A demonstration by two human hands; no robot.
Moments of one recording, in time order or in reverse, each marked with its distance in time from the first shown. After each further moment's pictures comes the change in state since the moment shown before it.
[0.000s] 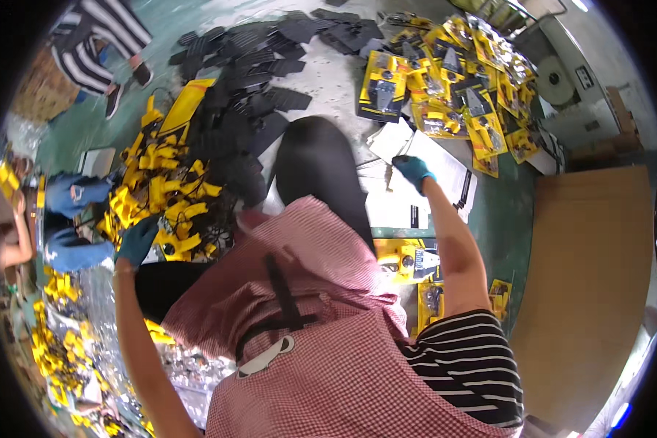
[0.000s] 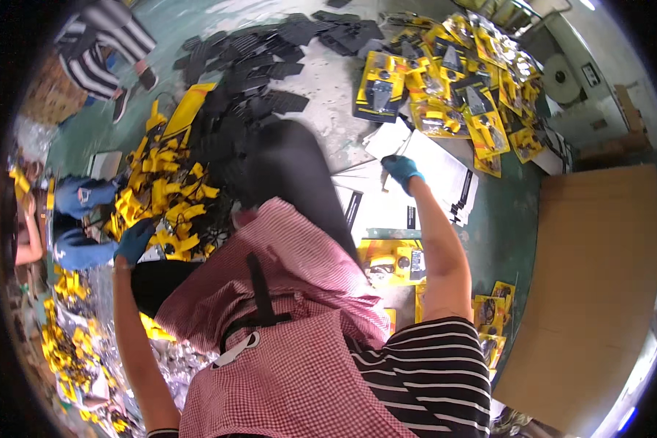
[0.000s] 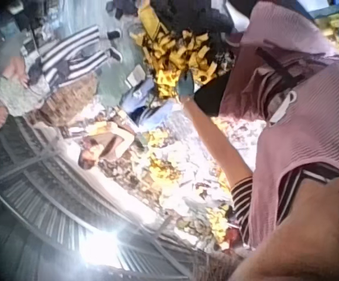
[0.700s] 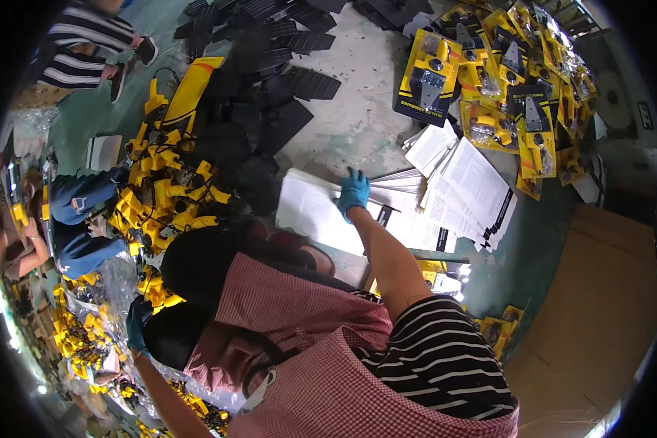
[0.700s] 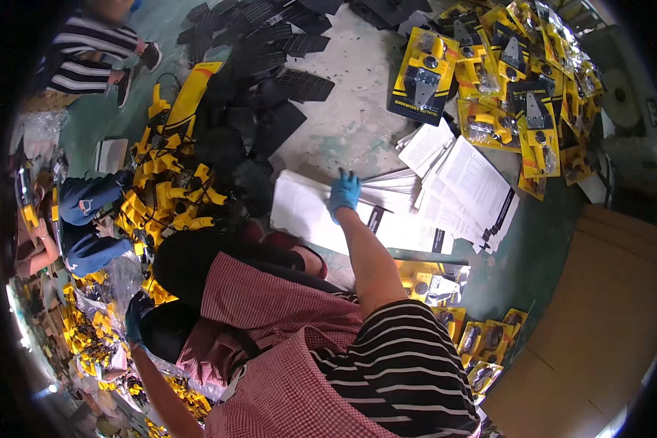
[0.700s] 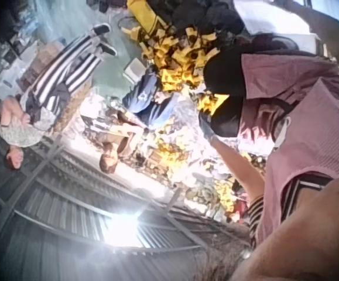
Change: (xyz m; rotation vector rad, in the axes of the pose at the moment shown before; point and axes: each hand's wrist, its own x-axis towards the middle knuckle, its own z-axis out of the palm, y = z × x) left_hand -0.140 -0.137 0.012 -0.880 0.228 -0.709; right_hand 0.065 -0.112 0.246 -0.503 -0.011 -0.215
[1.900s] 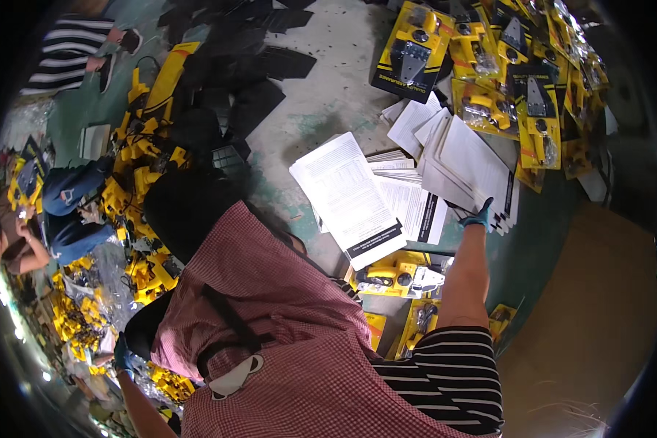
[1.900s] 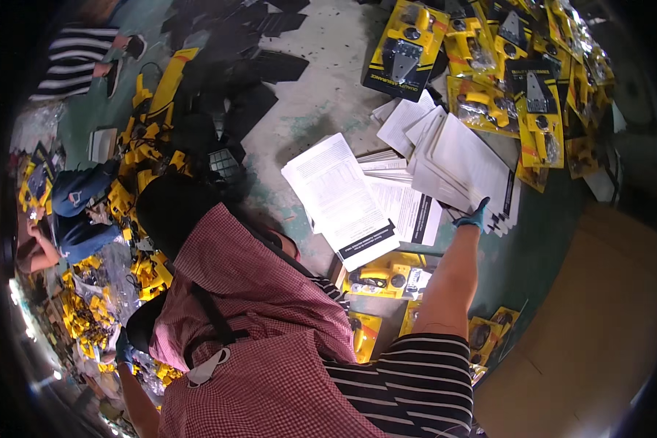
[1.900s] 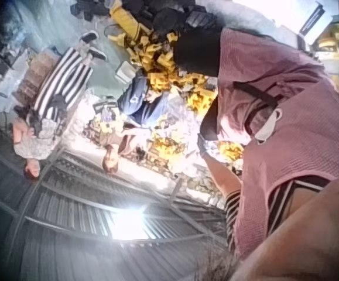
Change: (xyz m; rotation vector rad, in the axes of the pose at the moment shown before) left_hand -0.078 -0.060 -0.082 0.464 0.181 -0.095; right_hand -0.121 0.469 -0.055 1.873 0.452 1.336
